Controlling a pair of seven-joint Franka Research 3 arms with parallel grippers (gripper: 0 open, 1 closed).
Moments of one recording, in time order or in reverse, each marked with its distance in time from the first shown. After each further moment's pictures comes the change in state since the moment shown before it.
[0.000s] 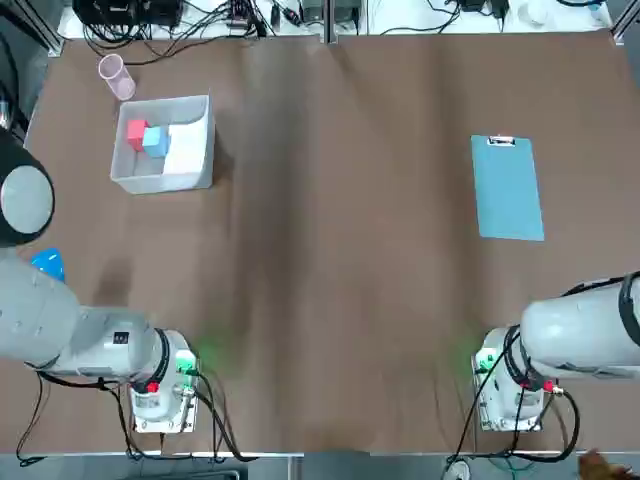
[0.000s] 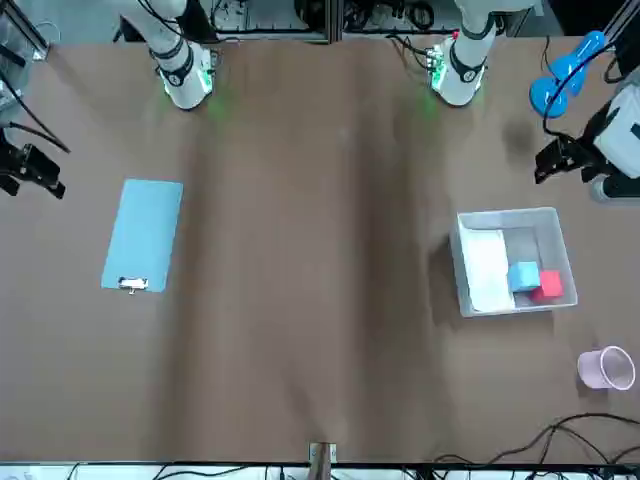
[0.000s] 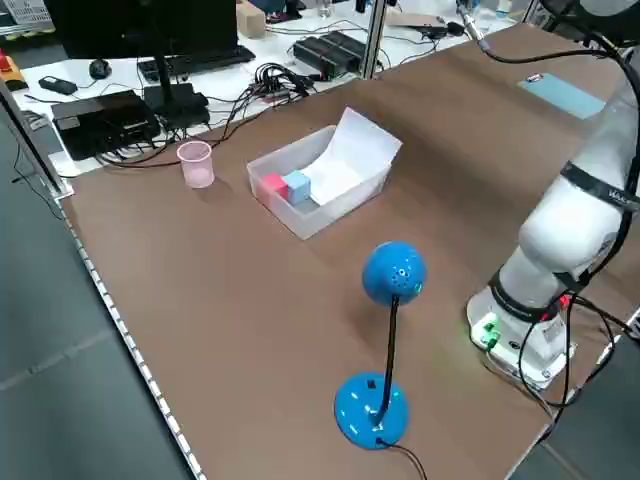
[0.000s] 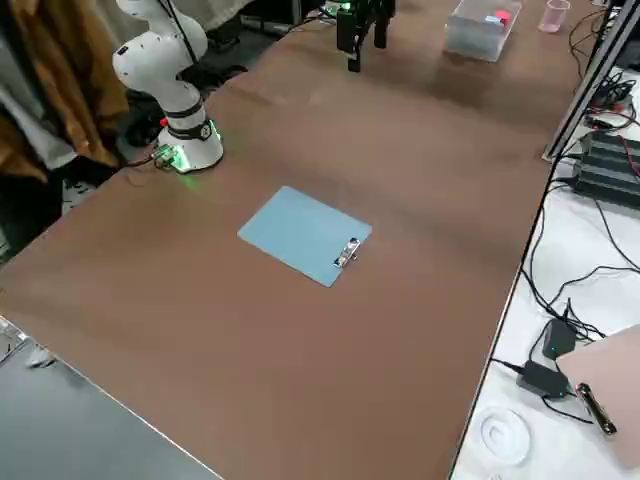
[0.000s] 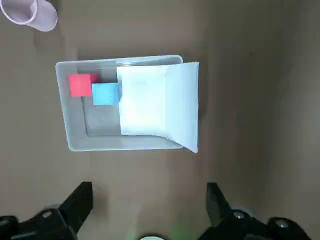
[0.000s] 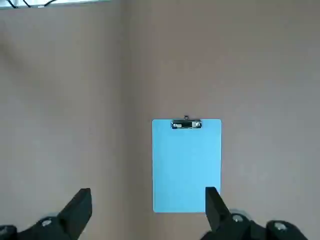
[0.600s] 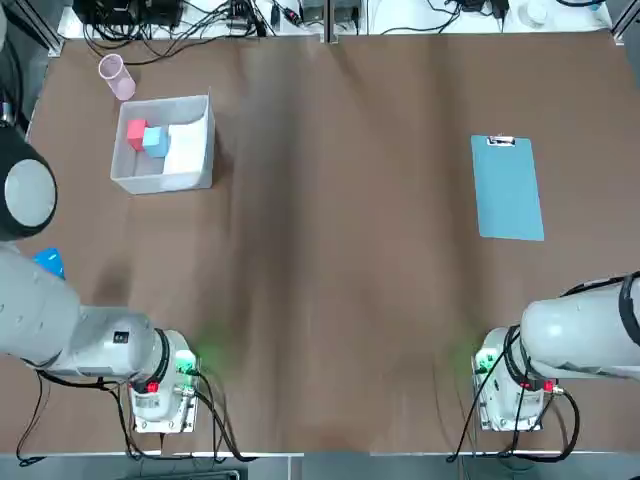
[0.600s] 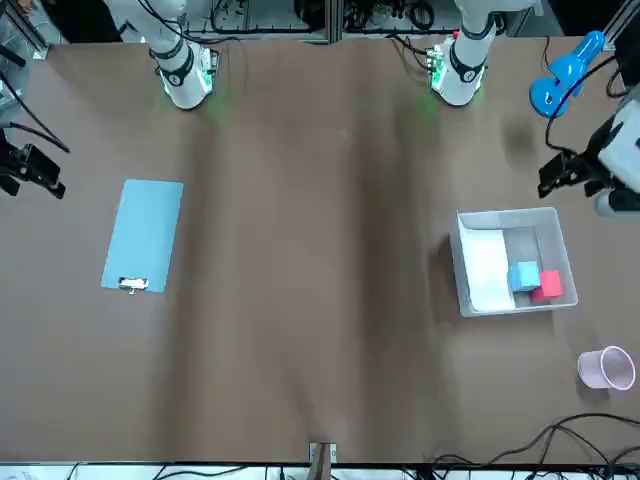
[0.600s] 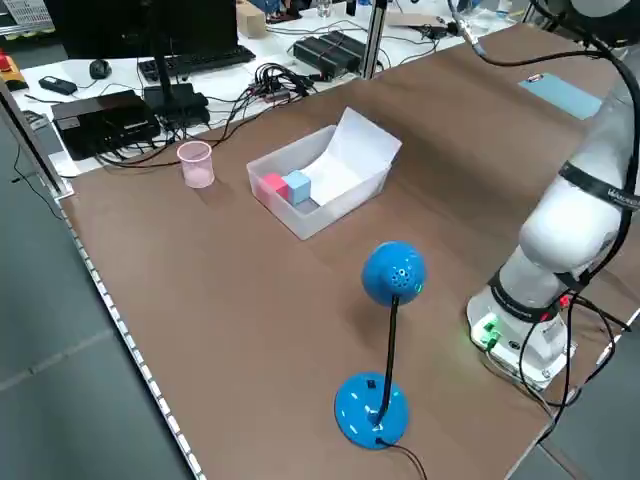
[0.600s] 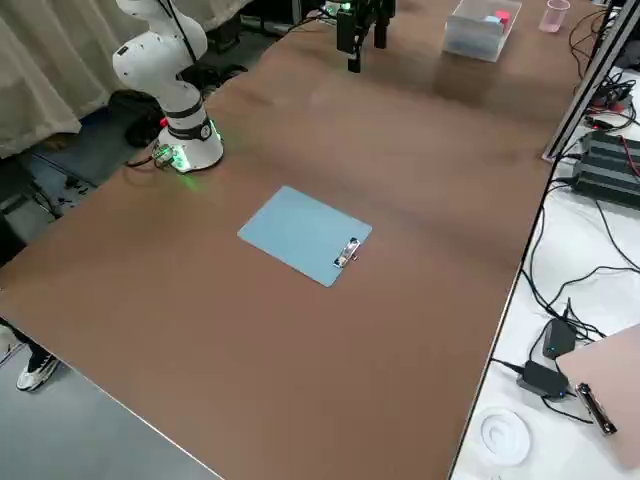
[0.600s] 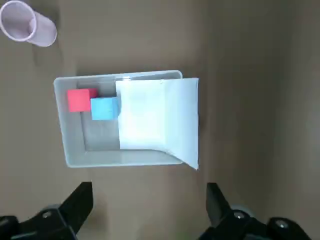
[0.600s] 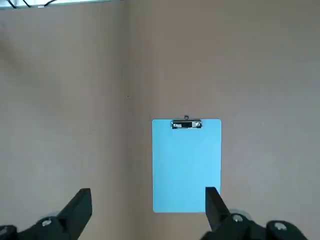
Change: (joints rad) left arm -0.006 0.042 -0.001 -0.007 0.000 0.081 0.006; right arm 0.000 0.000 0.000 0.000 0.000 0.000 0.000
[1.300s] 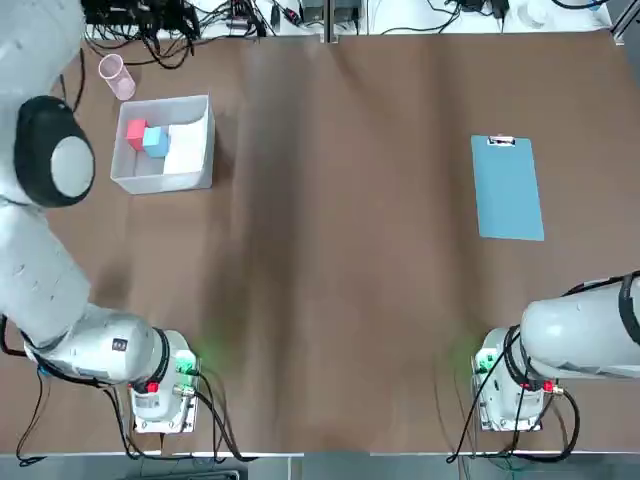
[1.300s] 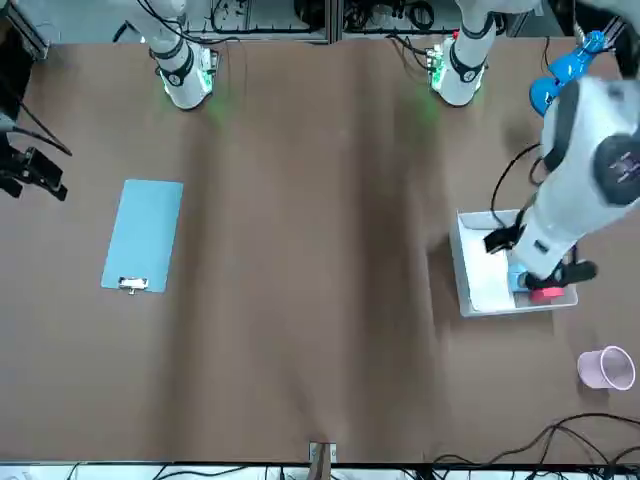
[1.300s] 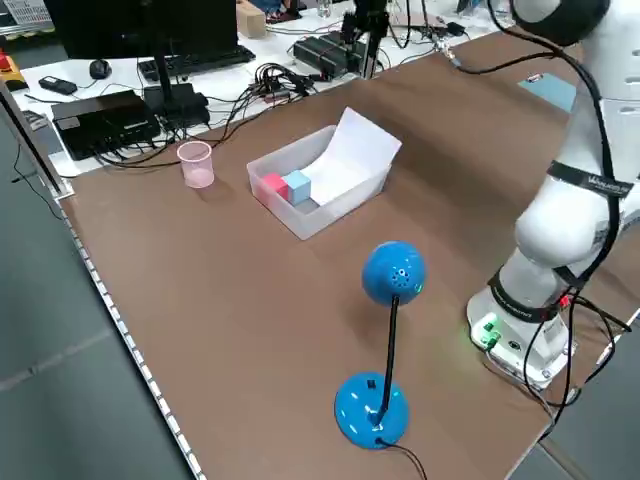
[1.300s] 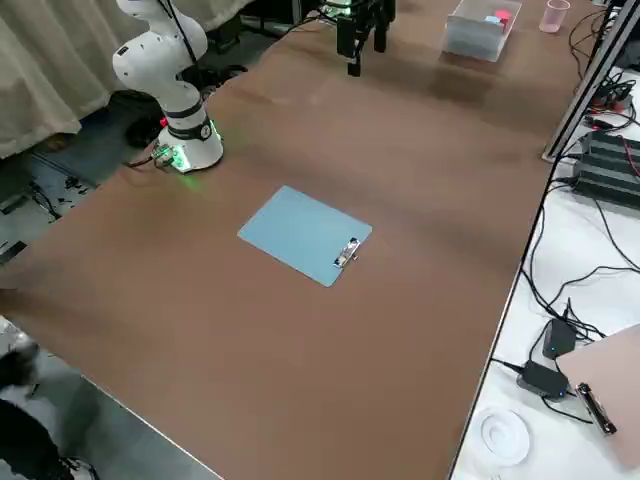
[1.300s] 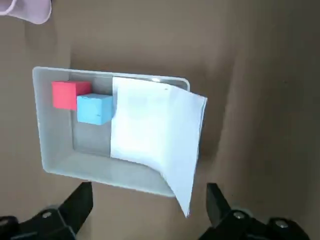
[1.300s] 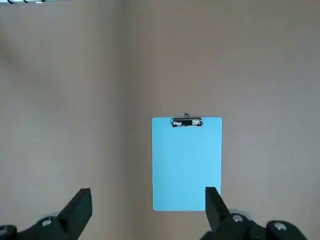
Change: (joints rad) left arm -0.127 0.228 -0.007 -0.029 0.186 0.131 -0.315; right arm 0.000 0.009 -0.001 -0.006 0.000 -0.002 0.000
